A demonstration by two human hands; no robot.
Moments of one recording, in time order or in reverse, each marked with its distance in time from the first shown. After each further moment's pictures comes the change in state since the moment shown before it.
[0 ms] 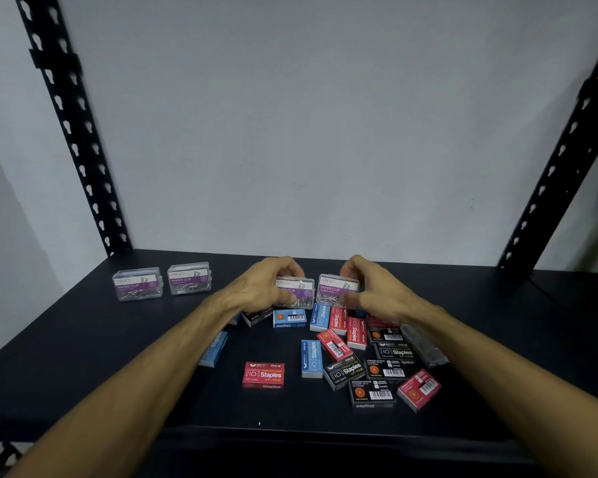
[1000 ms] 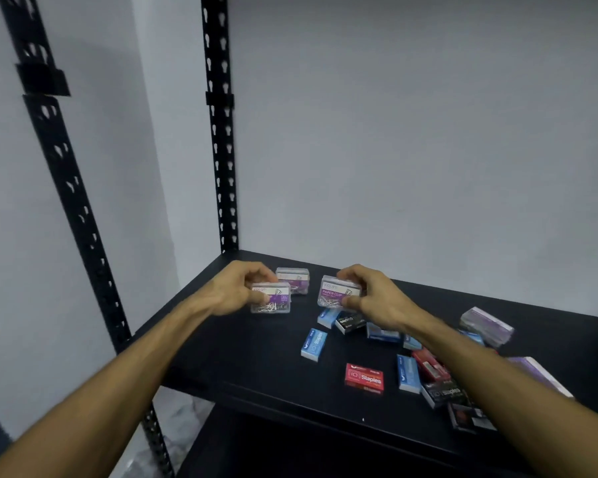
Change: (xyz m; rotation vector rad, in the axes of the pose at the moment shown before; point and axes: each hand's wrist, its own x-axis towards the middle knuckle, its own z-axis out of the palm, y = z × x) left_hand -0.143 -0.096 -0.118 -0.112 0.291 -0.170; right_hand 0.038 -0.111 0.090 0.091 -0.069 -0.231
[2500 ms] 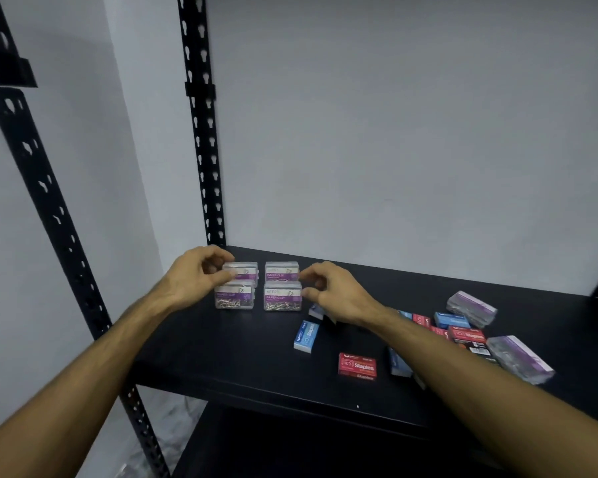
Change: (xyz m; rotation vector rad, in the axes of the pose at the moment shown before) left_hand 0.026 0.066 0.052 0.084 0.125 0.164; right_hand -0.064 0.019 -0.050 -0.190 0.162 0.060
